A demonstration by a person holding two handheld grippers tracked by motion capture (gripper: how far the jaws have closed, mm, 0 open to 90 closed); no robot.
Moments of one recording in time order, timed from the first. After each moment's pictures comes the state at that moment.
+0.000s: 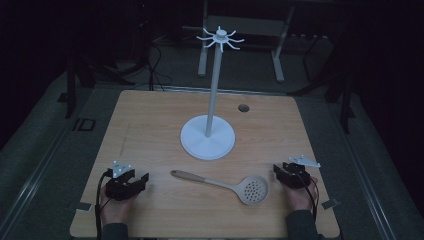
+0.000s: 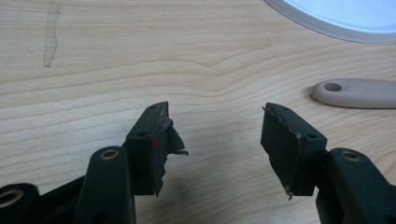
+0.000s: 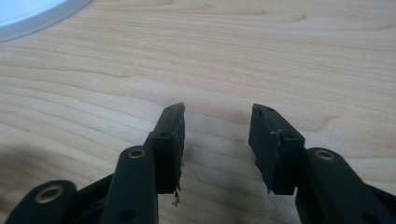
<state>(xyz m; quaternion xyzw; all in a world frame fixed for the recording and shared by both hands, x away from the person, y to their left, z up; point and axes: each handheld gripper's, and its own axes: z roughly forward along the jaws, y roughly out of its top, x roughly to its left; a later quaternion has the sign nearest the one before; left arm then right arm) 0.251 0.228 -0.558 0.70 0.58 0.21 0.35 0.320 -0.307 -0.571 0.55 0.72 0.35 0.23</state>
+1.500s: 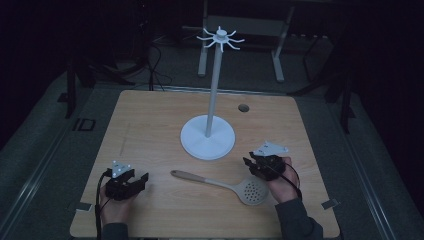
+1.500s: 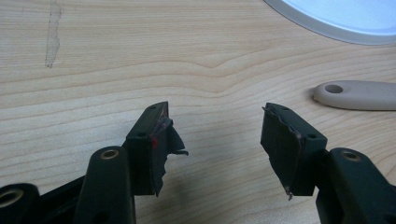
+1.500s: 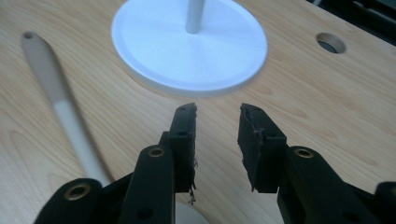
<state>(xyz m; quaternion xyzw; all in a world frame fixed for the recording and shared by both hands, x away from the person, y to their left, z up) 0.251 0.229 -0.558 0.70 0.58 0.21 0.36 0.314 -0.206 -0.489 0.34 0.84 0.35 0.22</state>
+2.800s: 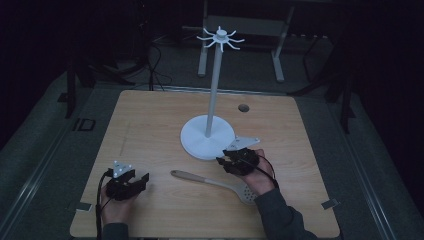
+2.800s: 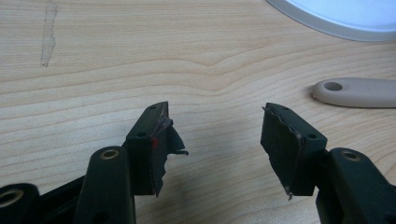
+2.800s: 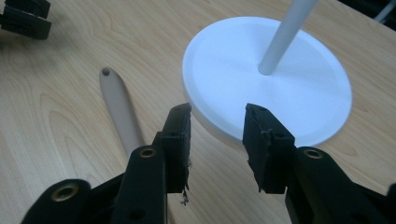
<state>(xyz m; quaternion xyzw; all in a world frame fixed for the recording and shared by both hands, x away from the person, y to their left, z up) 0.252 0.227 -0.559 0.70 0.58 0.21 0.36 0.326 -0.137 -0.481 0.28 0.87 0.37 0.16</state>
